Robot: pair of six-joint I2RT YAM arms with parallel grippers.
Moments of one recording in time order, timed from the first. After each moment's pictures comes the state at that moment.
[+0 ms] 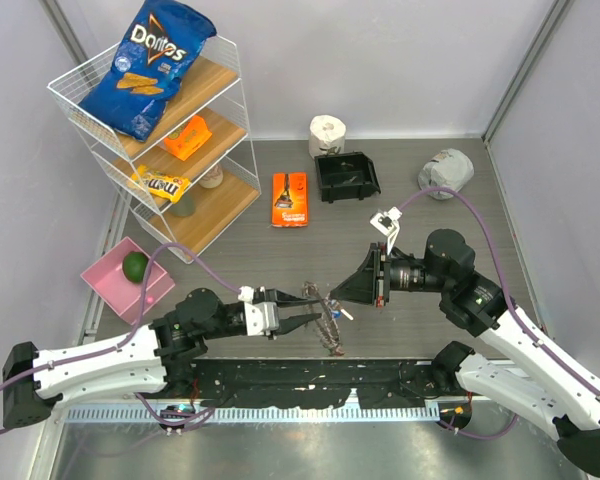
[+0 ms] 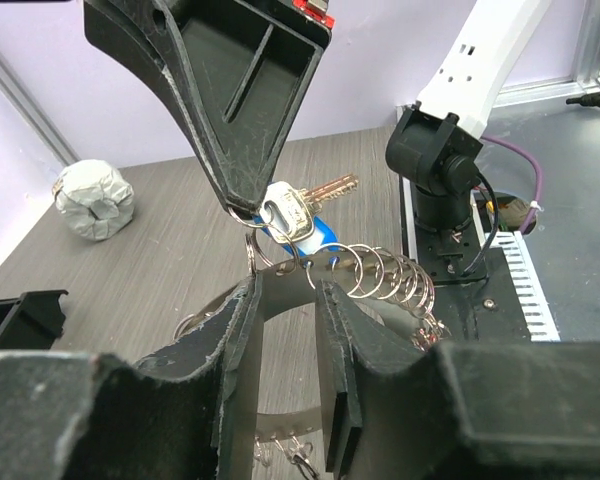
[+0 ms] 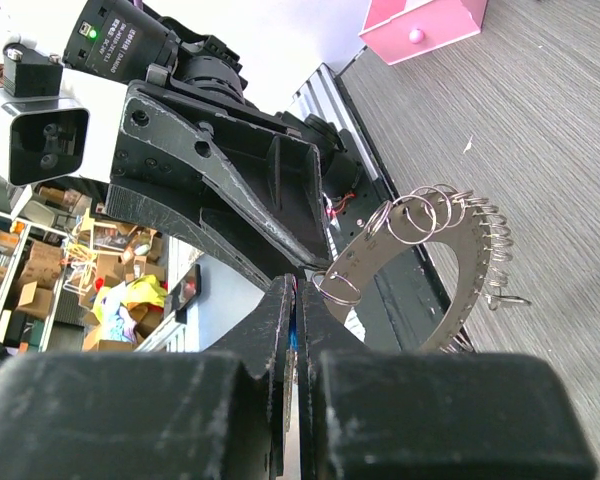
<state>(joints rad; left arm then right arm) -1.20 0.72 0.45 0.39 0.26 0.24 0.69 0.74 0.76 -0.18 -0.74 0.69</state>
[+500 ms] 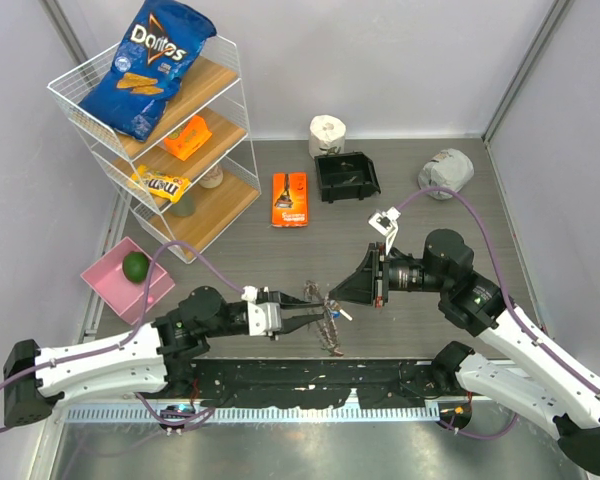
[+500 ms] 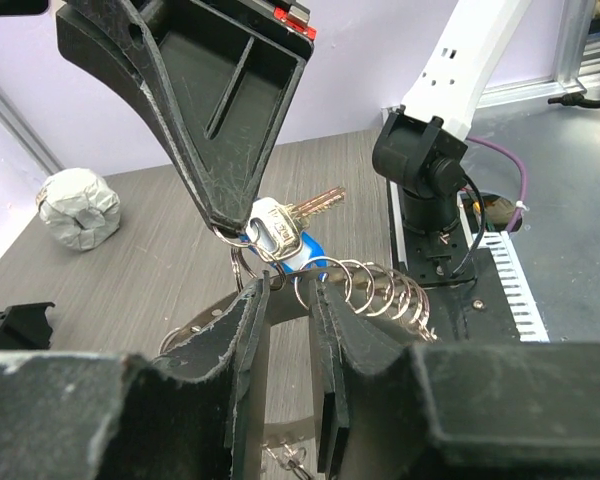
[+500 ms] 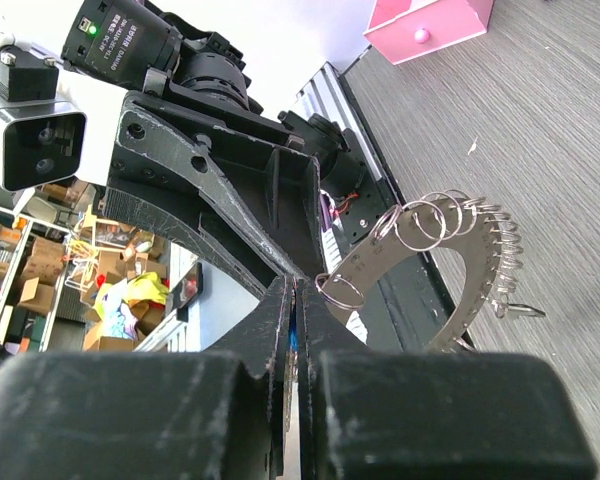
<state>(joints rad) -1.20 0.74 0.47 0.39 0.30 0.24 0.70 0.74 0.76 -0.17 -0.74 0.69</state>
